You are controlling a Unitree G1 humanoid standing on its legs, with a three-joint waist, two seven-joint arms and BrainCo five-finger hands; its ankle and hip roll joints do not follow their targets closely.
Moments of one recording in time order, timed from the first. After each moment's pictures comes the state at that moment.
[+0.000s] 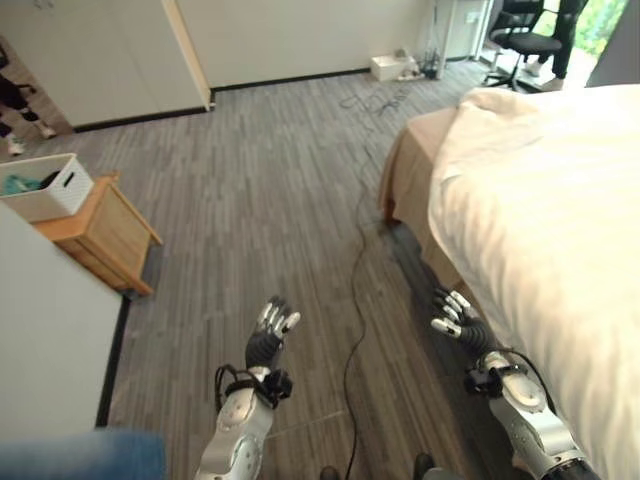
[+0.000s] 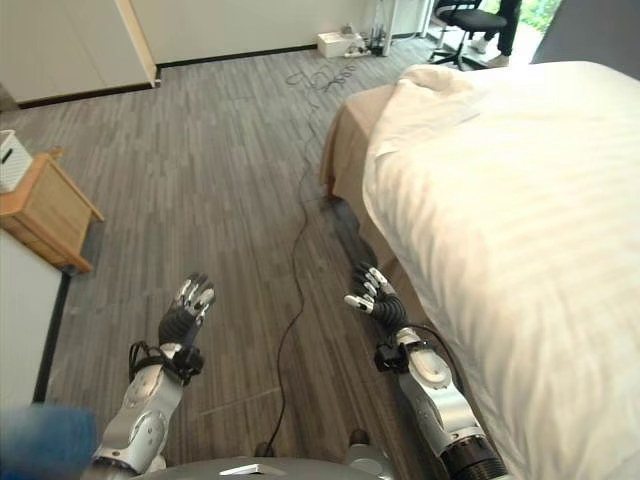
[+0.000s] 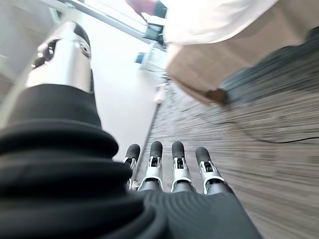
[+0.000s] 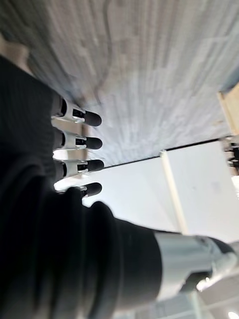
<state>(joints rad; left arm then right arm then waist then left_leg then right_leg) 0.06 0.28 -0.18 0.16 -0.65 -0.20 0.10 0.00 -0.37 0.29 0.14 0.52 -0.11 0.06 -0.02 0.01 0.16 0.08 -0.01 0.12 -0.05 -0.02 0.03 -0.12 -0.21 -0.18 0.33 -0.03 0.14</state>
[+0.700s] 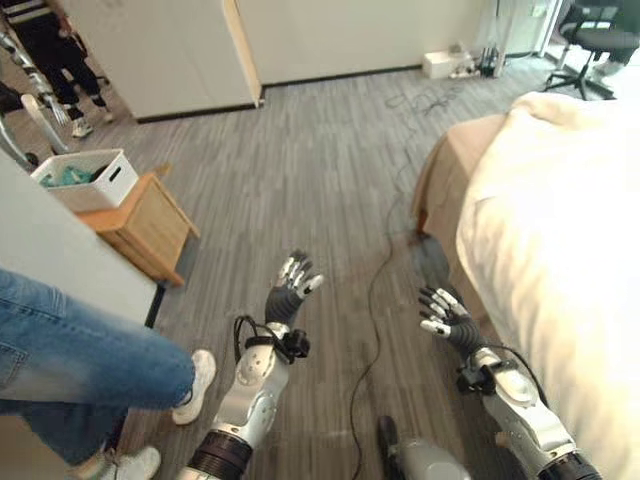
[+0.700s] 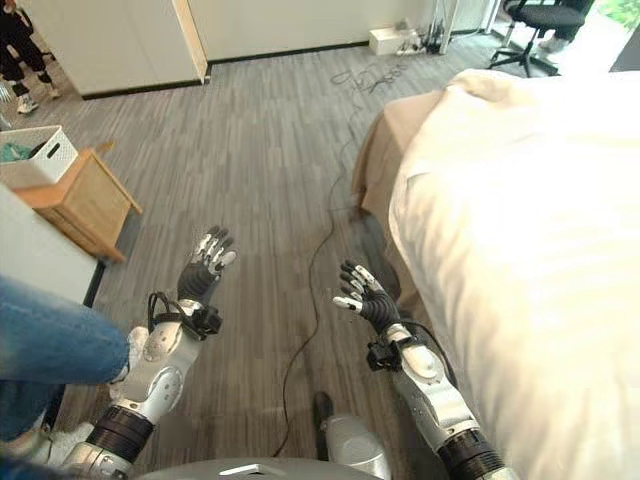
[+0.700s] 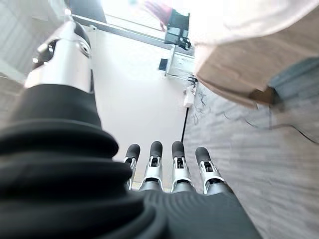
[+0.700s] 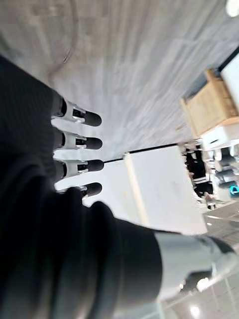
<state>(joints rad) -0.09 0.30 -0.28 0.17 -0.62 -0.22 0.08 0.01 -0.41 0.32 0.12 0.55 -0.11 0.08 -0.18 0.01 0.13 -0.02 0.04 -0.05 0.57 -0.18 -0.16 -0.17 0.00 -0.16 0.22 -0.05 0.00</state>
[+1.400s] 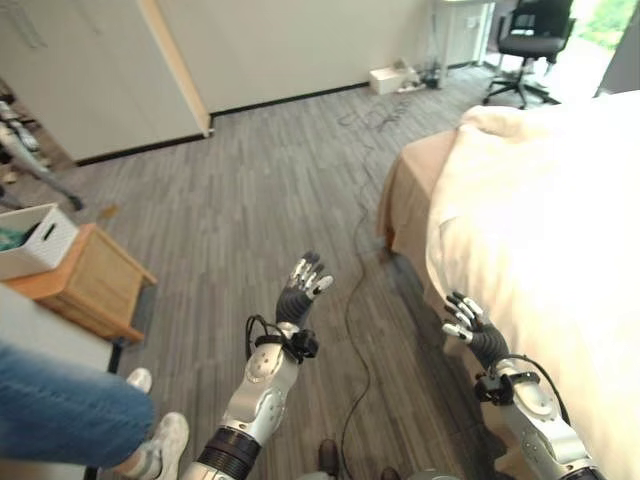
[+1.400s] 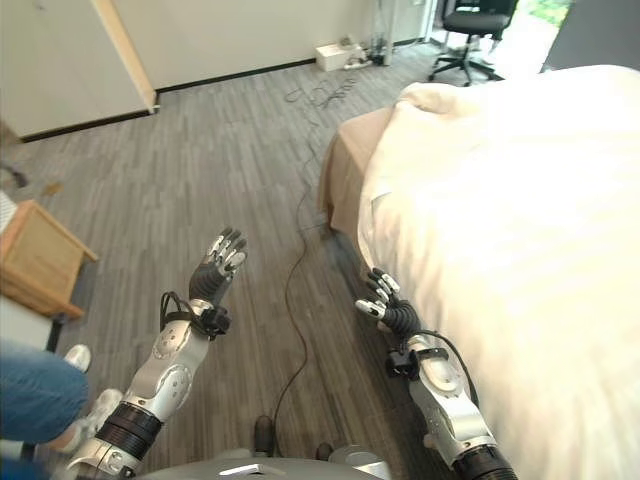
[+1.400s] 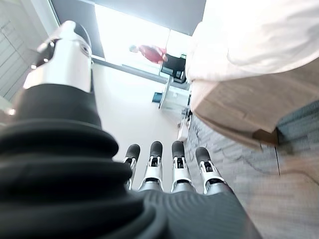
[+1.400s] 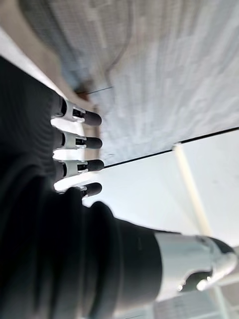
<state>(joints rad) -0.12 0.29 -0.31 0.20 -0.65 -0.21 0.07 0.08 -0.42 0.25 0.13 0.54 -0.13 0.04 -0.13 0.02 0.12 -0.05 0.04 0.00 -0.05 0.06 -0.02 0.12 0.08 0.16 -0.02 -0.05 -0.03</state>
